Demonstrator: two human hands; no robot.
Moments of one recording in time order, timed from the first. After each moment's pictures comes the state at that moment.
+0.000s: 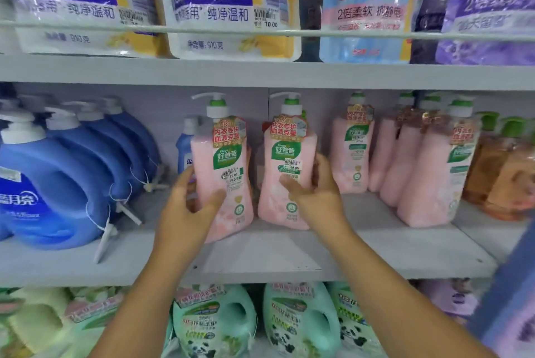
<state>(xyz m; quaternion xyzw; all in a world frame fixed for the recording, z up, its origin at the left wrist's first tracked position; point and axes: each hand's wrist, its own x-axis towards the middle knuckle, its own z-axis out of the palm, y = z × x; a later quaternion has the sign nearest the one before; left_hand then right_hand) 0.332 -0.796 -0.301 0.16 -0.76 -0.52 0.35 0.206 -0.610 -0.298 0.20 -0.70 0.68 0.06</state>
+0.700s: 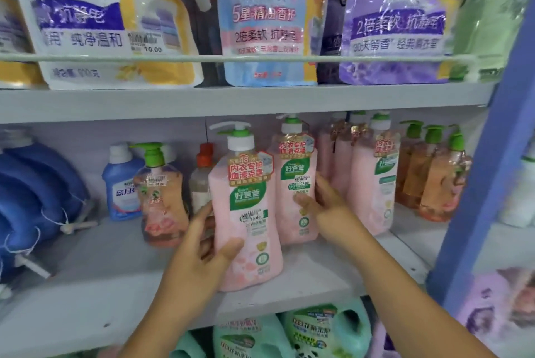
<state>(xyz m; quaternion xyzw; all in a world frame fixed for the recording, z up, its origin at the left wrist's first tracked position) 0.289 -0.694 -0.314 0.03 -0.74 -0.64 0.21 0.159 -0.480 -0.286 0.19 -0.76 0.62 0.01</state>
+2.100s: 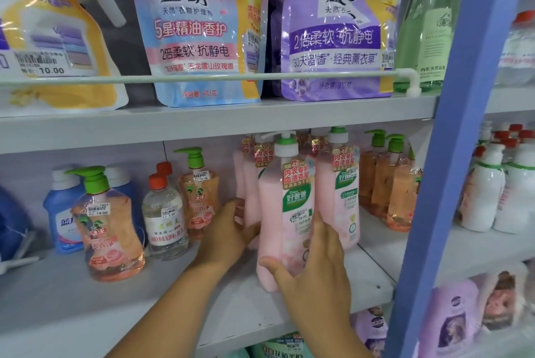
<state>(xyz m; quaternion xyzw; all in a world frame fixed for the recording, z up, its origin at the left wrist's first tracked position) 0.149 -0.629 -0.308 0.00 -0.87 -0.45 0.20 0.210 -0.457 -0.336 0.06 -0.87 0.38 0.30</state>
